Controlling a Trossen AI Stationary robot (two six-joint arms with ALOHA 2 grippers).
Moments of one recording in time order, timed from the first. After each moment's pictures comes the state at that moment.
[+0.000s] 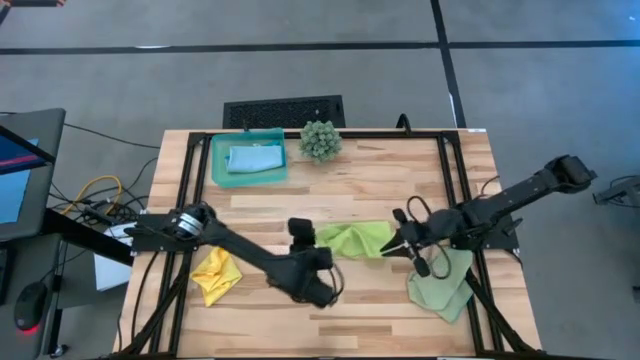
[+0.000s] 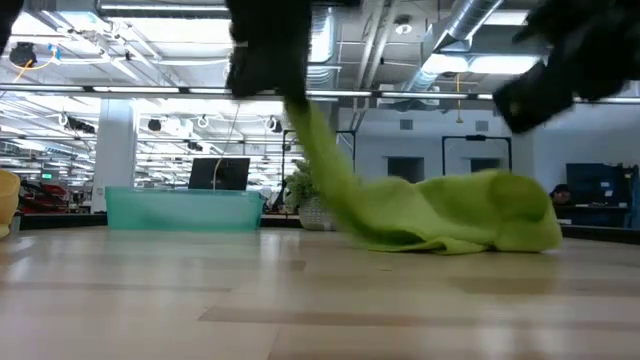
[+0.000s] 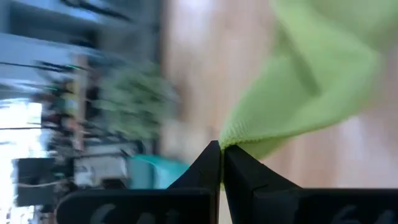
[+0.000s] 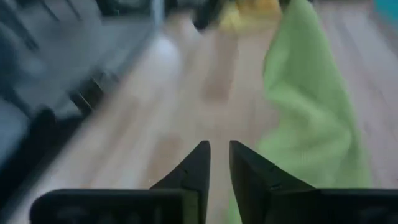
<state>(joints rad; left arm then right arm) -0.45 2.16 1.85 -1.38 -1.01 -0.47 0.34 0.89 0.29 0.20 -0.01 0.16</state>
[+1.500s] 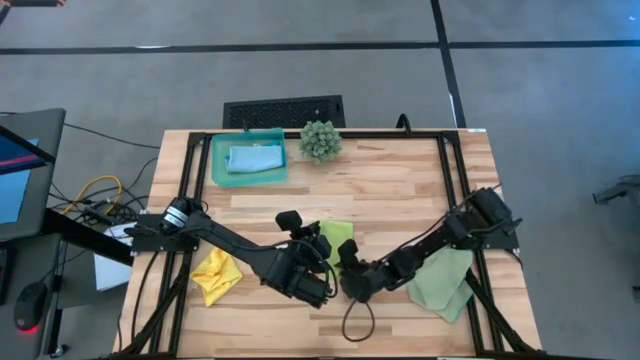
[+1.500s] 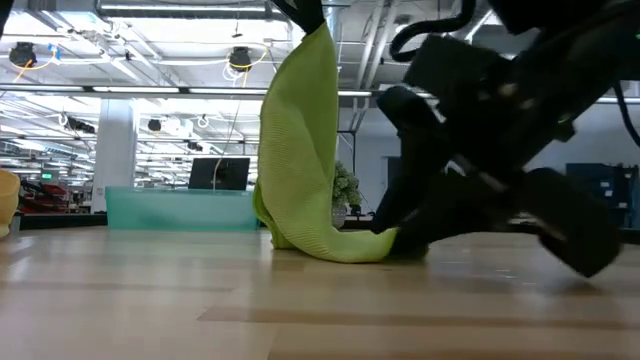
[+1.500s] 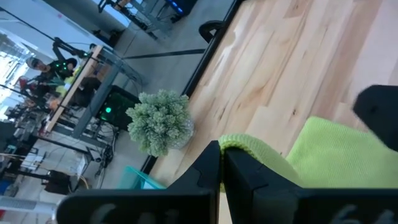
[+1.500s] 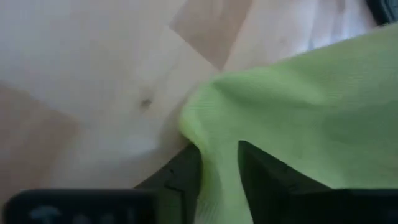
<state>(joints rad) -0.46 2.05 1.87 -1.28 -1.15 -0.69 0.51 1.93 0.95 0.06 0.52 -0.37</state>
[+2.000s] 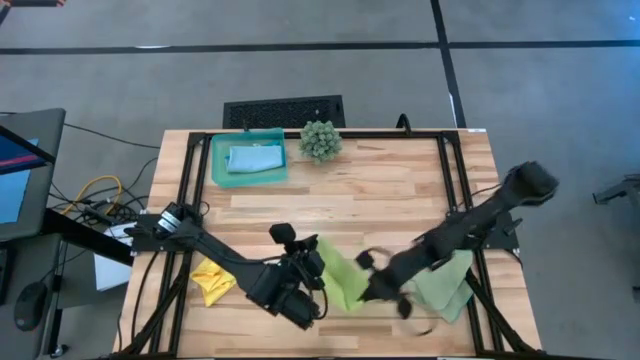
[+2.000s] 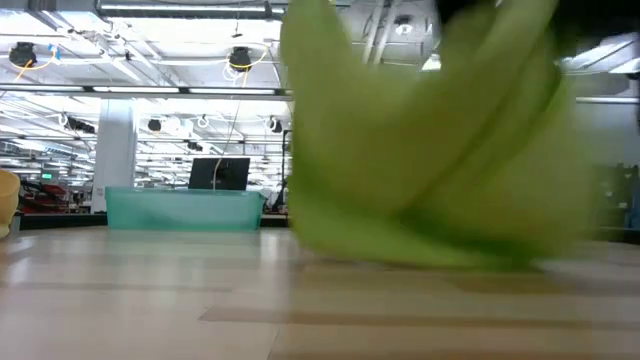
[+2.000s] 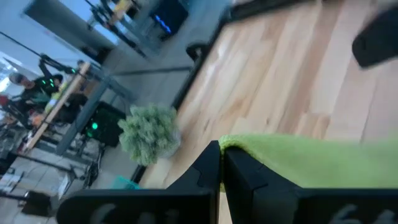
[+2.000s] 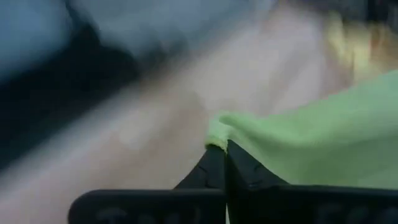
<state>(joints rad) -0.55 2.04 1.93 -1.32 -1.17 -0.73 0.52 1.48 0.75 0.19 -0.09 -0.26</state>
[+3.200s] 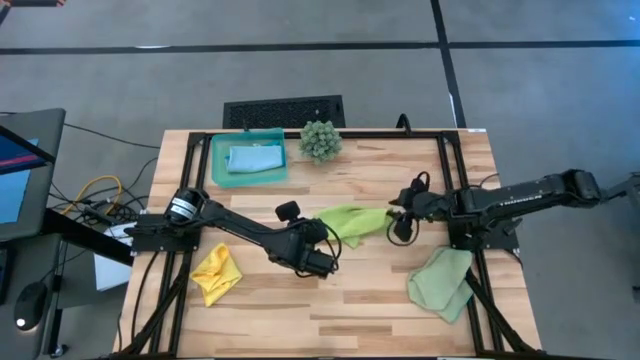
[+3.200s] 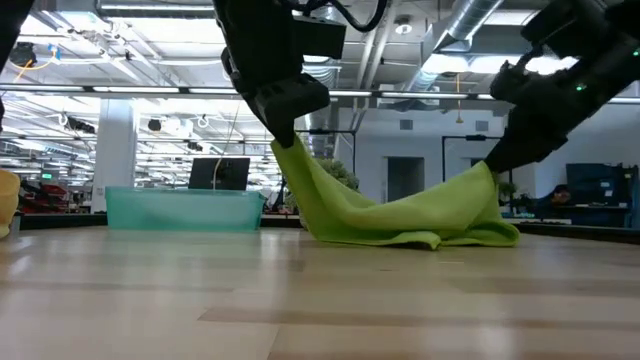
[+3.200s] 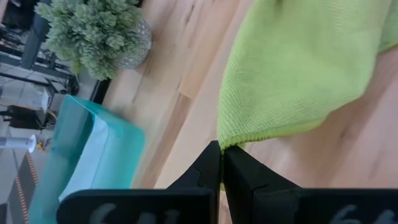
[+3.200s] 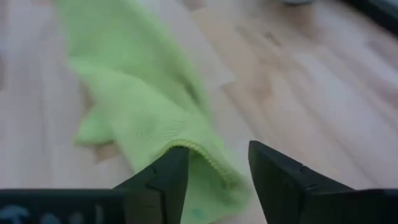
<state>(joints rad) -0.30 2.05 1.64 -1.17 -0.82 -0.71 0.05 0.86 0.34 -0.23 0.31 0.31</state>
